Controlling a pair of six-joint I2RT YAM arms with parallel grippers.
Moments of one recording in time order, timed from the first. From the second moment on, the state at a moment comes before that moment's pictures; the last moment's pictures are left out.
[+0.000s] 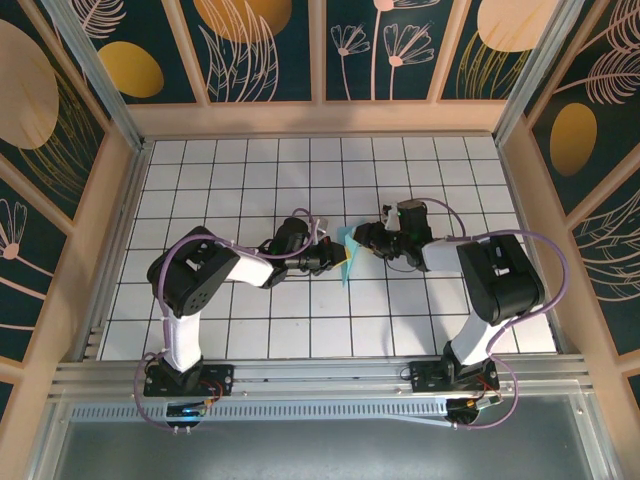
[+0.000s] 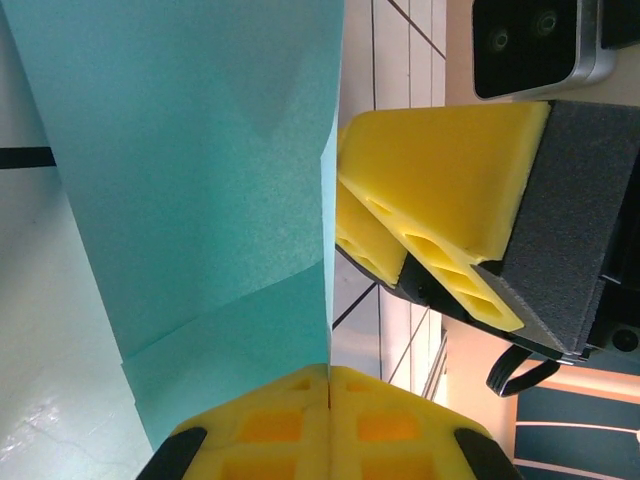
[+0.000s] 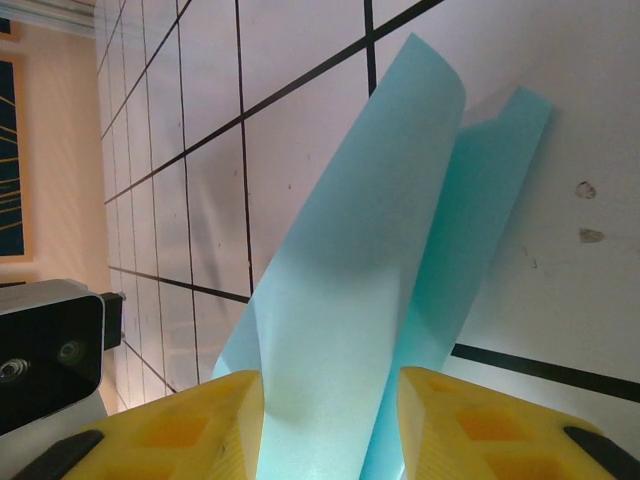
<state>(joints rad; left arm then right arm) -0.71 1.95 0.81 0.67 0.56 -1.17 0.34 1.69 0.67 0.33 -0.60 0.81</state>
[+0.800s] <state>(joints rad) -0.70 1.99 0.80 0.70 0.57 -1.19 0.38 1.78 0.73 0.28 -0.55 0.81</state>
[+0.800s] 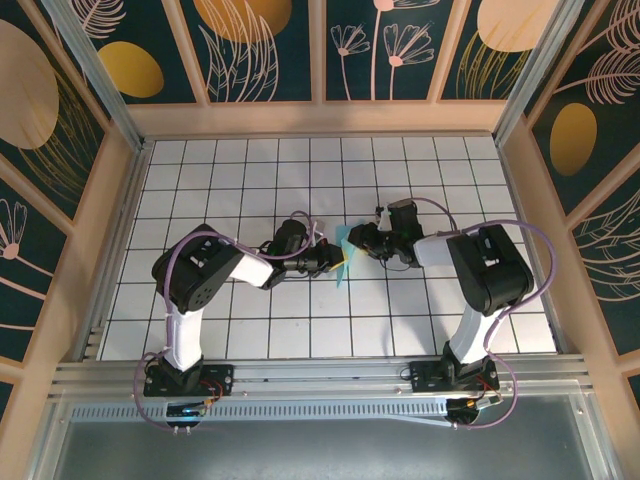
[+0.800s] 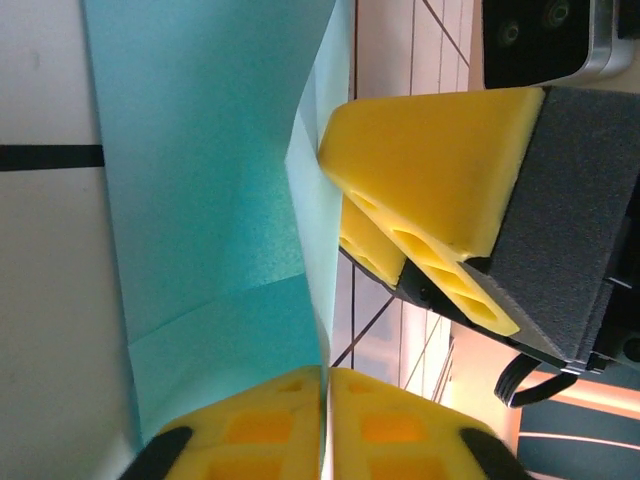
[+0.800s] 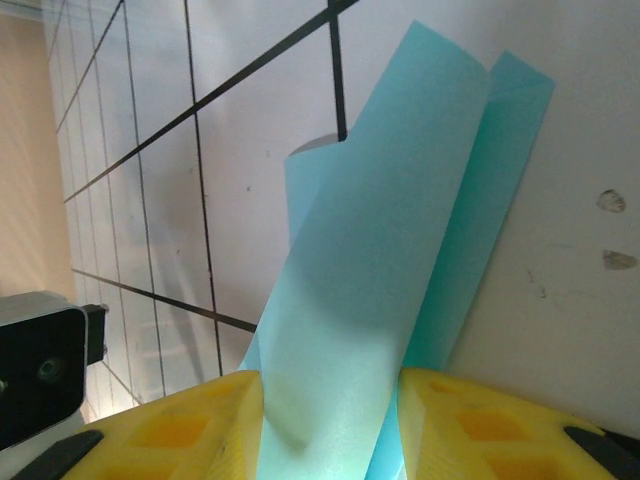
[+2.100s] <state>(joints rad) -0.67 1.99 0.83 0.55 0.51 -1.06 0.39 1.79 0.78 0.19 -0.52 0.80</state>
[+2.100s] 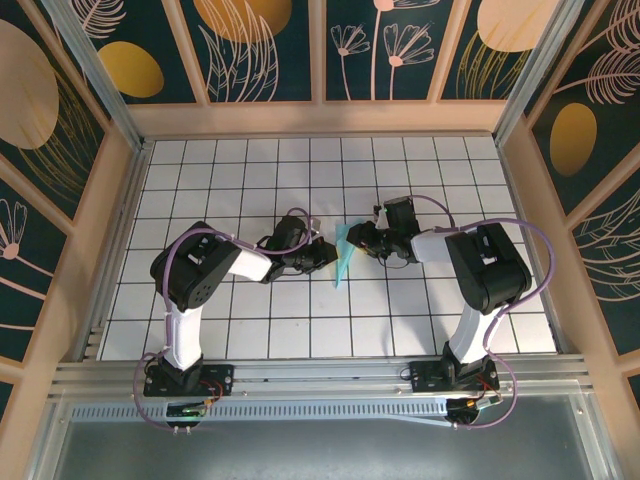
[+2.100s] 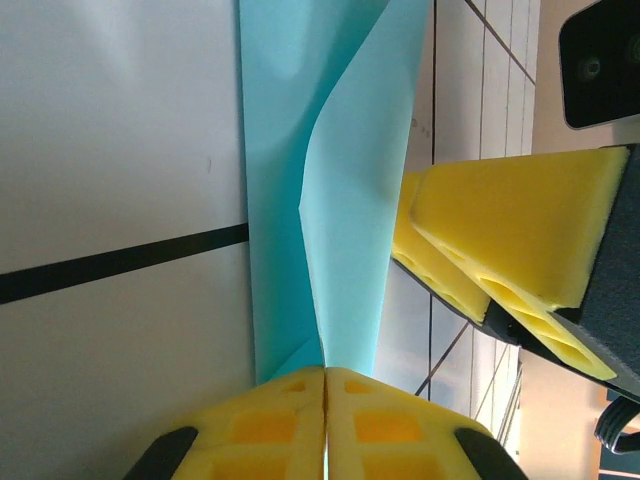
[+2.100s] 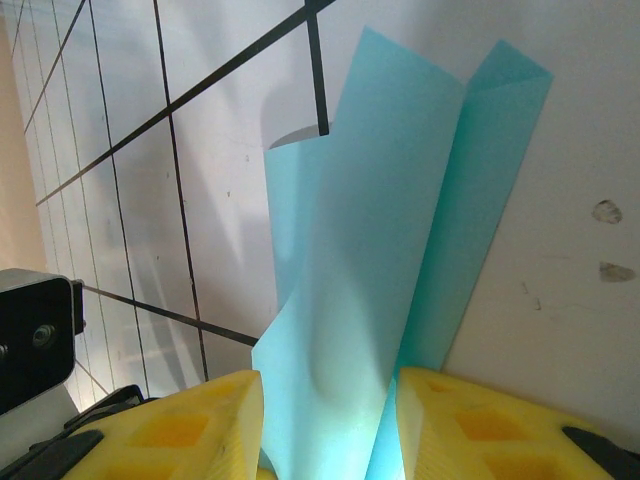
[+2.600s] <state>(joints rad) -0.67 2.00 0.86 0.49 0.49 -1.02 0.39 1.79 0.79 0.17 -0.52 0.78</state>
